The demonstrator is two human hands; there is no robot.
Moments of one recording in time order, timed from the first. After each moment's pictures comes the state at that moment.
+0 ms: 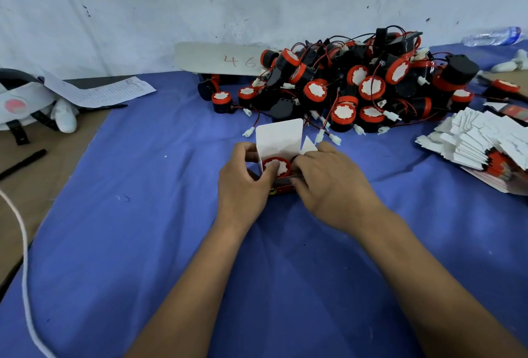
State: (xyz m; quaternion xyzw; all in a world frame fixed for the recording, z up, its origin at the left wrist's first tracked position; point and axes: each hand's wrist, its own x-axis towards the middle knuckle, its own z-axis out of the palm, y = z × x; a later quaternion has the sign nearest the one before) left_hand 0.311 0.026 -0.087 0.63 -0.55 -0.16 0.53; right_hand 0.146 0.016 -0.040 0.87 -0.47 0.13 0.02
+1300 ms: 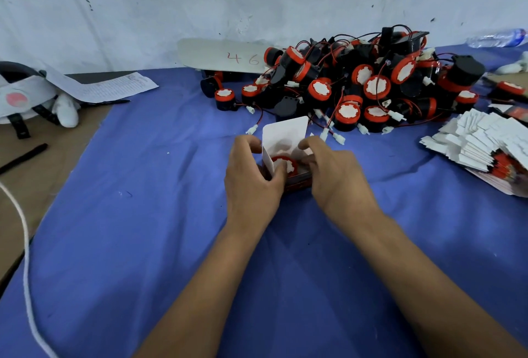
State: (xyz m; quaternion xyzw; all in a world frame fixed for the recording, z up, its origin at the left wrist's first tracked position) left_hand 0.300 0.030 -0.089 0.63 -0.55 -0.08 0.55; right_hand 0.150 0.010 -0.056 0.79 -0.54 0.27 -0.13
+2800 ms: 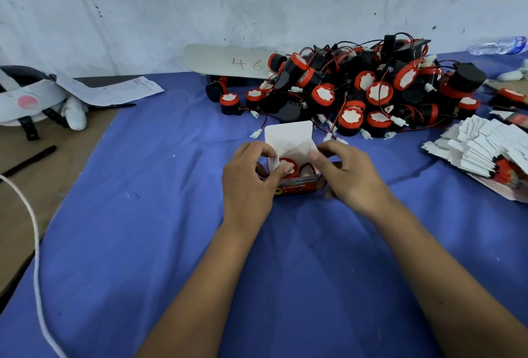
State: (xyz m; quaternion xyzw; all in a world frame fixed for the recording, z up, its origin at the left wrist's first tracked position) left_hand 0.315 0.029 -0.085 0.58 -0.59 -0.05 0.55; right_hand 0.131 -0.009 -0.054 0.72 -0.48 0.37 -0.34
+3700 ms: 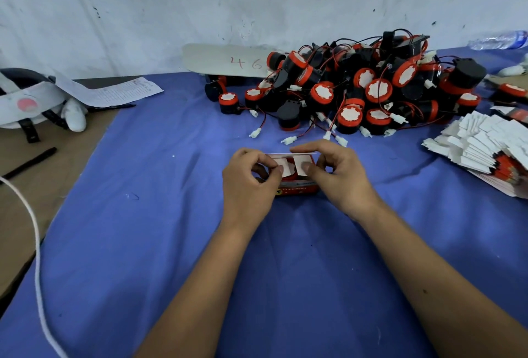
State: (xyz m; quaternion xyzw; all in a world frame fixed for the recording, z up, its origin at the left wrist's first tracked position) left_hand 0.313 0.031 -0.087 0.60 -0.55 -0.14 0.56; right_hand 0.141 -0.022 -0.083 0.73 -0.38 0.45 -0.34
